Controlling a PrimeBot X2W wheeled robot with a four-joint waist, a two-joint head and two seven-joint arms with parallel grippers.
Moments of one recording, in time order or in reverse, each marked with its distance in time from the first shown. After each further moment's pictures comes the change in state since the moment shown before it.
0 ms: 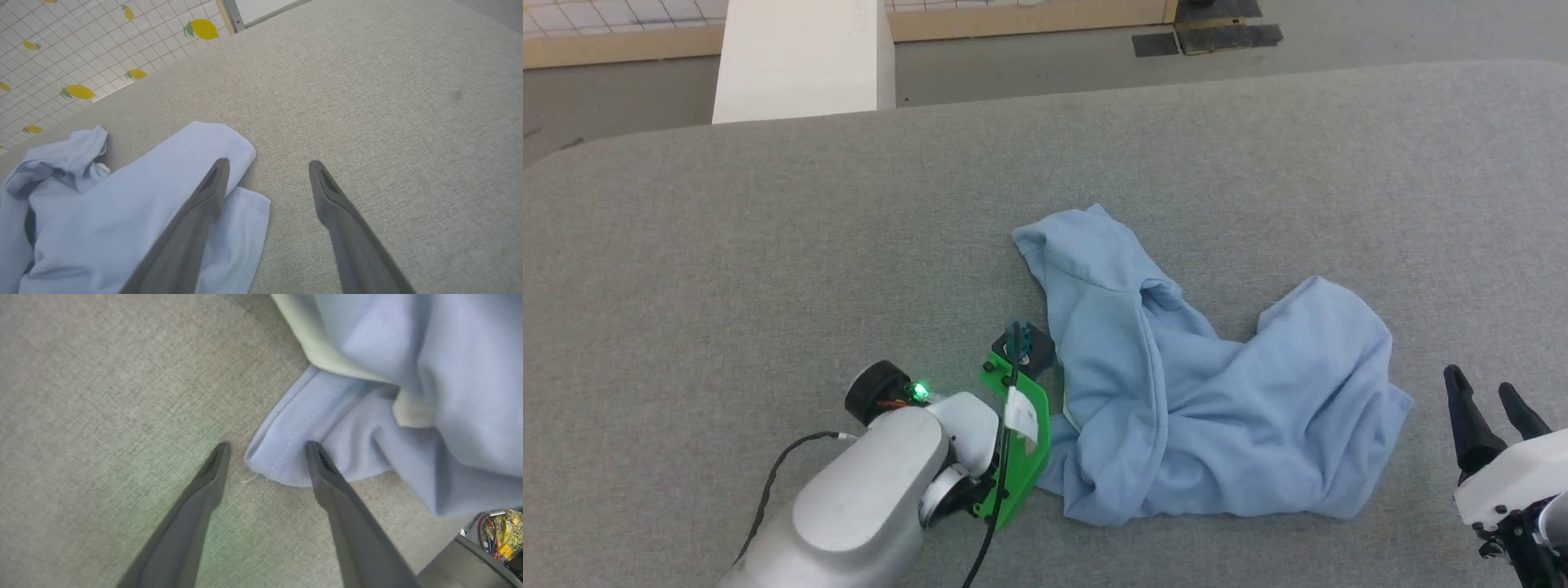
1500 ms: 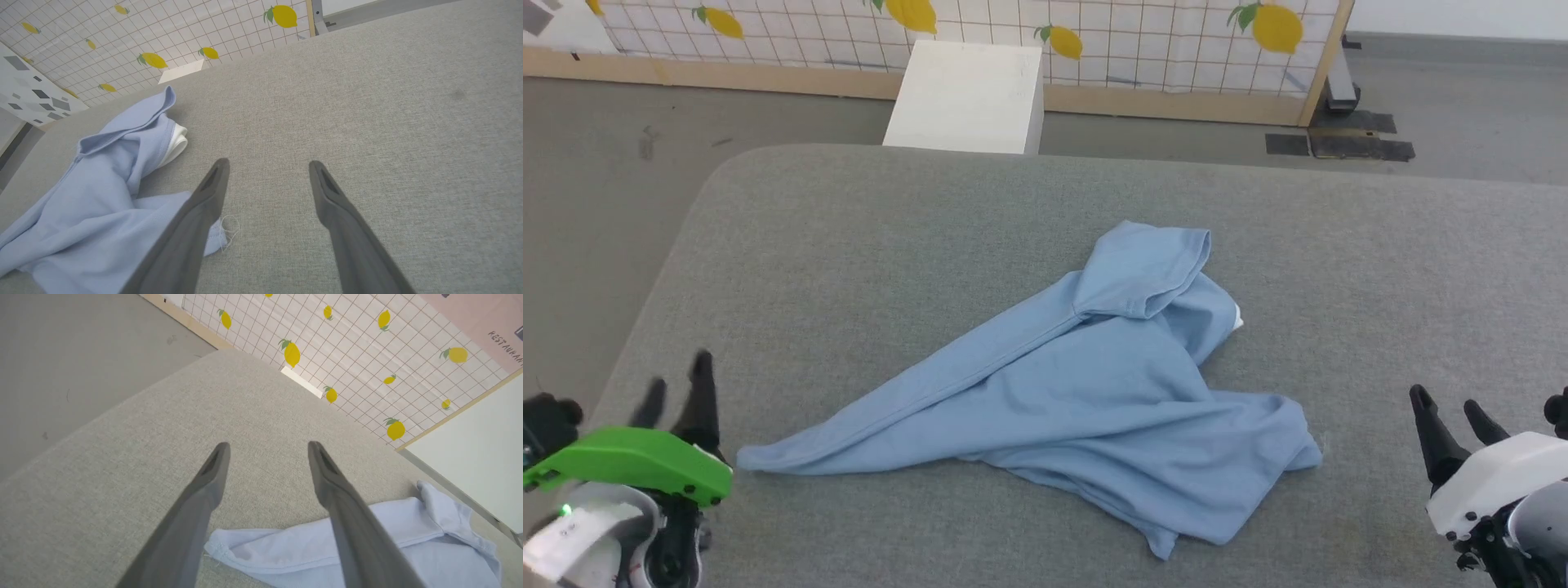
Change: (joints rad) left arm 0.489 0.109 0.820 -0.262 -0.342 0.238 -0.755; right arm 0.000 0.000 0.041 0.045 -0.028 0.000 0.045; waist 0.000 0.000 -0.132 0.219
